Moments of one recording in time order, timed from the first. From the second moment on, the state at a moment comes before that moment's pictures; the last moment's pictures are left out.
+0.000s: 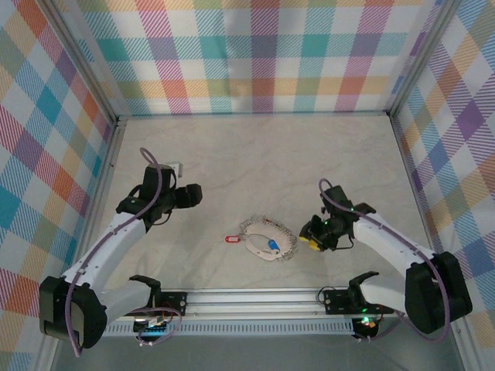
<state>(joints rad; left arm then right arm) -0.27 1.08 0.78 -0.49 0.08 -0.32 0.39 1.17 0.57 -0.72 -0.43 0.98</state>
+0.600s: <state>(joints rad) -0.28 1.11 0.76 -0.45 0.16 -0.34 0.43 1.16 0.46 -0.56 -0.50 1.58</state>
